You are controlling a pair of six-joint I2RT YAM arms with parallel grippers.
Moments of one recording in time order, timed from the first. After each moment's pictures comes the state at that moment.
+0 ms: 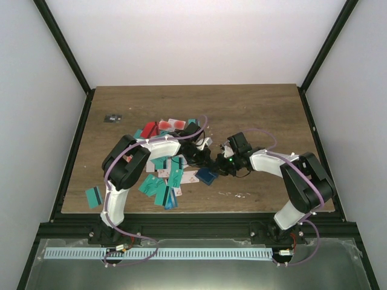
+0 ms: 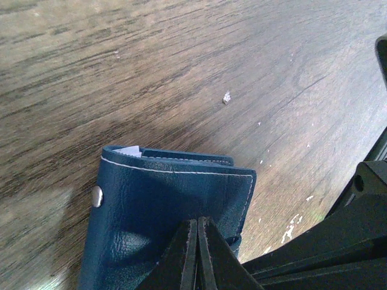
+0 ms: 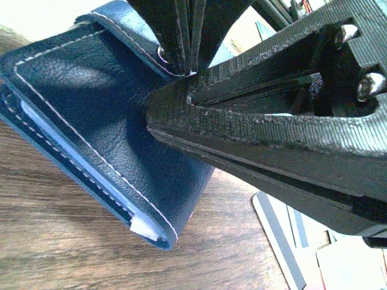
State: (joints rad) left arm -0.71 2.06 1.32 -0.37 0.61 -0.59; right arm 0.47 1.60 0.75 -0.22 -0.60 0.70
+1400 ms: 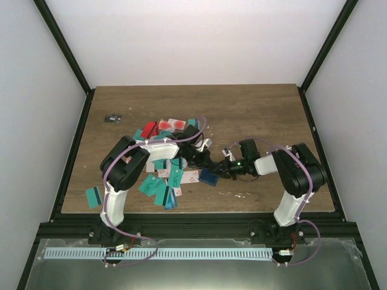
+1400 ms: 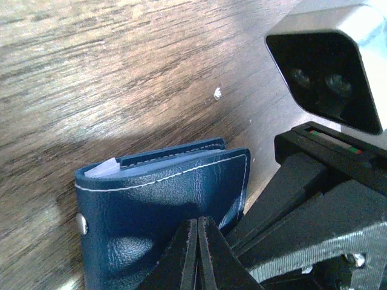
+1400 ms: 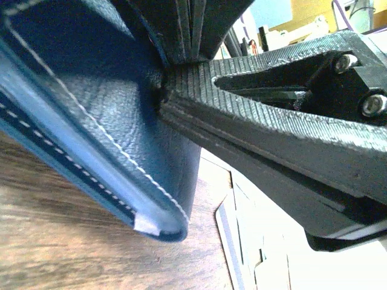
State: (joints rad) left arm -0.71 2.04 1.25 -0.27 0.63 -0.62; right arm 0.33 1.76 0.57 0.23 -0.96 0.69
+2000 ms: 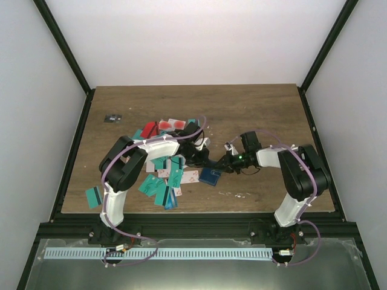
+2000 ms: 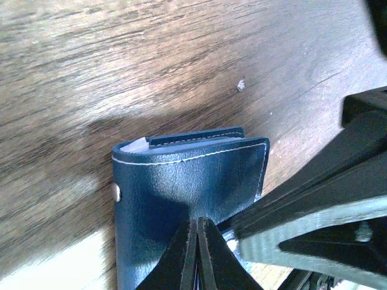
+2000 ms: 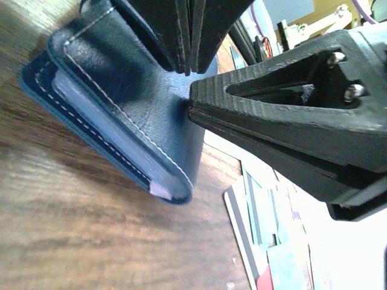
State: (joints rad) left arm -0.71 2.03 1.31 -0.41 0.58 -0.59; right arm 0.29 1.73 0.70 -0.06 -0.94 0.56
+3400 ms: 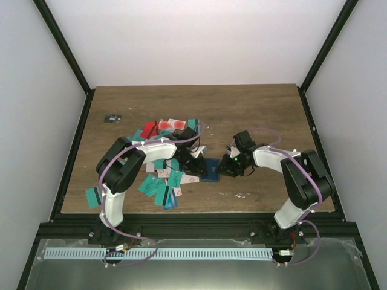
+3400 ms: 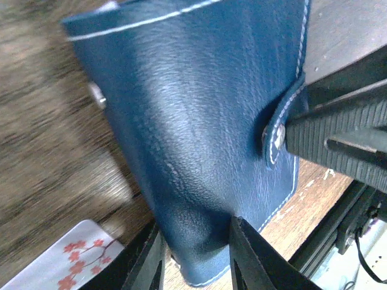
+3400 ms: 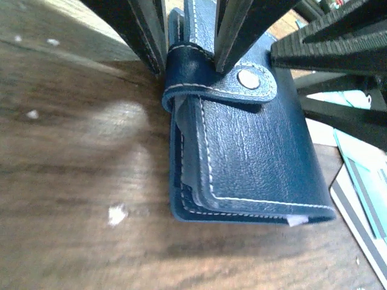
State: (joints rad) left arm -0.71 1.99 1.23 -0.53 0.62 -0.45; right arm 0.40 1.63 0.77 -0.37 -0.56 0.59
